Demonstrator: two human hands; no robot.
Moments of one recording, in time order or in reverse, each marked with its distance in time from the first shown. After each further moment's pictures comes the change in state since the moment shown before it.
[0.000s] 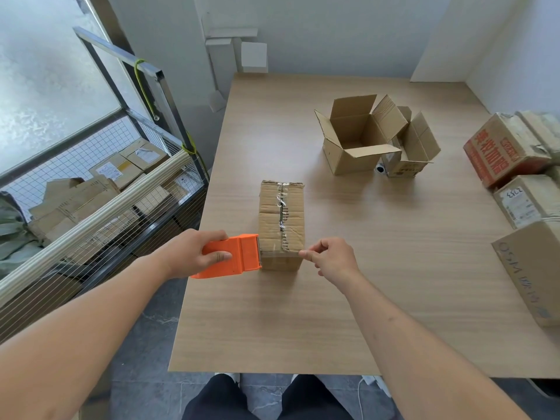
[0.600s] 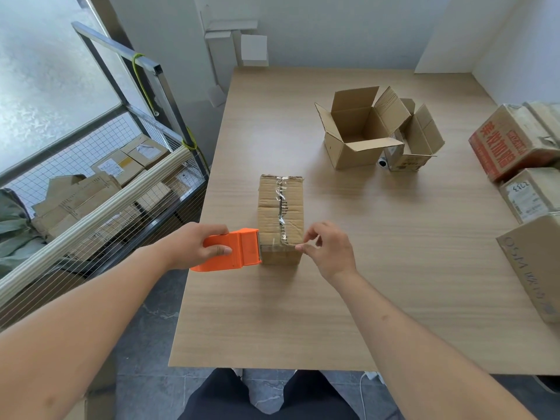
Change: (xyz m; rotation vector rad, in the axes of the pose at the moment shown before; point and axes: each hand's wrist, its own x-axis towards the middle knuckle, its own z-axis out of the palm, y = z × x) left_hand 0.007 0.014 -0.007 -0.063 -0.069 -0.061; right_hand -0.006 -0.006 0.000 -0.182 0.125 -0.421
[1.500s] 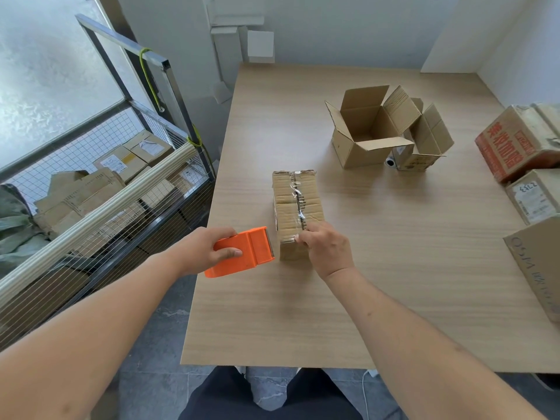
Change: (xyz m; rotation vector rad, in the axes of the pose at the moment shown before) left_hand -0.007 -0.022 0.012 -0.099 0.052 0.007; right_hand 0.002 -0.029 0.028 -0.459 0.060 -0.300
